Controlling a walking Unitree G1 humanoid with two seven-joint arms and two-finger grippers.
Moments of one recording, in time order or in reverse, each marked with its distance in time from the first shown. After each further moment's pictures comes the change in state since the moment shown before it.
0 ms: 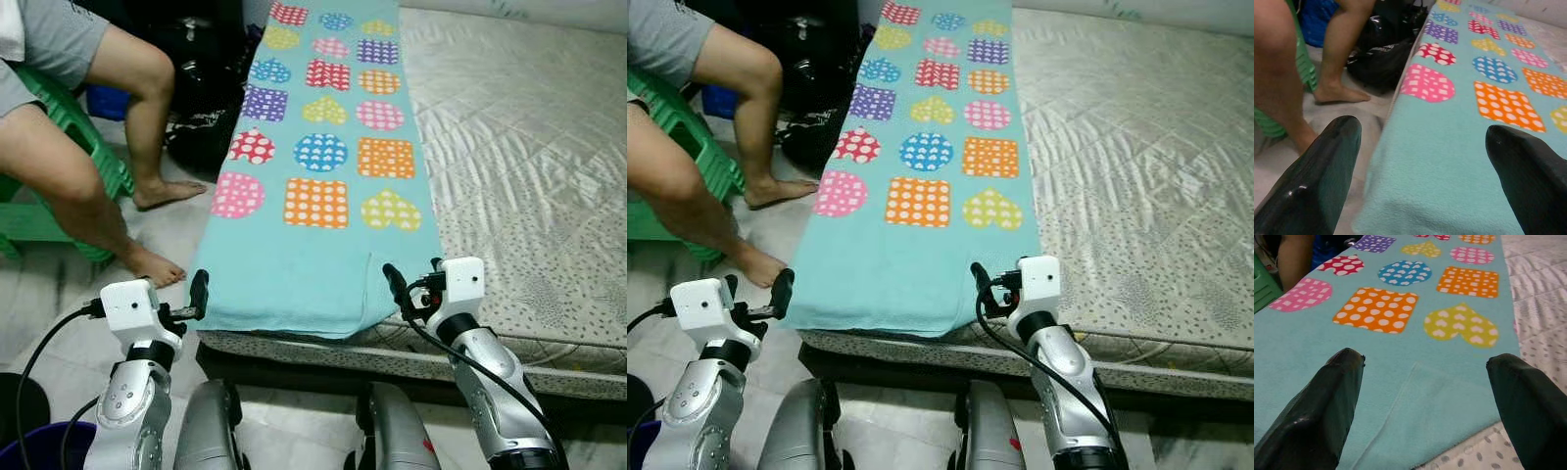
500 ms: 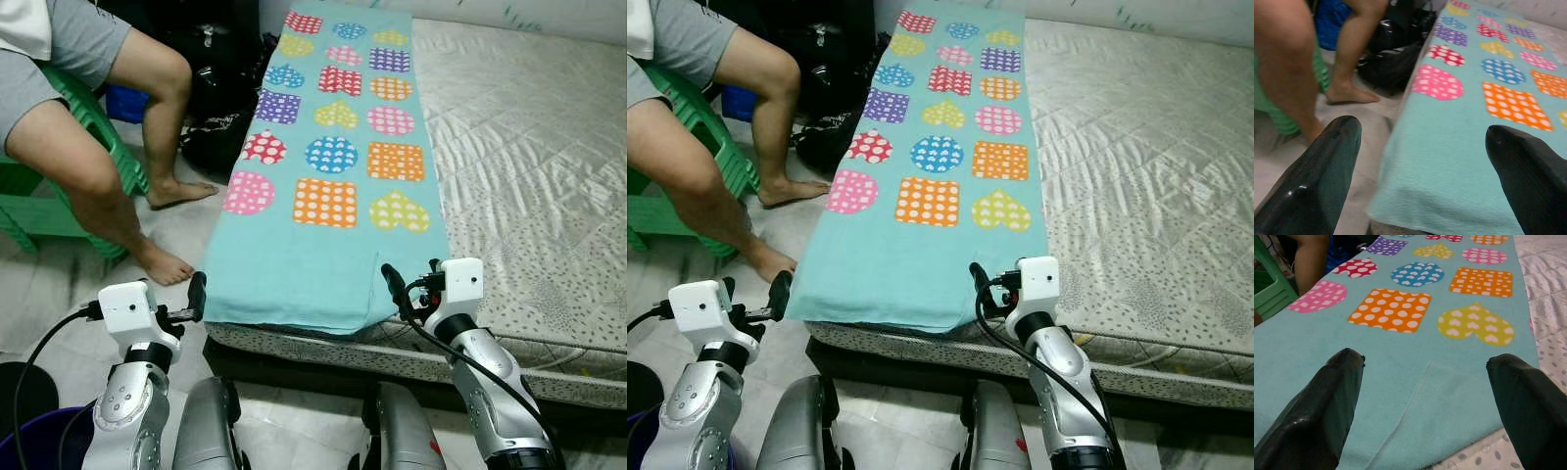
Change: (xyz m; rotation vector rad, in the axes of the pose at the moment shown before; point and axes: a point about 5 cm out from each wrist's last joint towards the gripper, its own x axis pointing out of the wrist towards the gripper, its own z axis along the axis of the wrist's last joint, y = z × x) left arm 0.000 0.000 -0.001 -0.001 0.005 0.001; right arm 0.000 0.000 -0.002 0.027 0.002 0.012
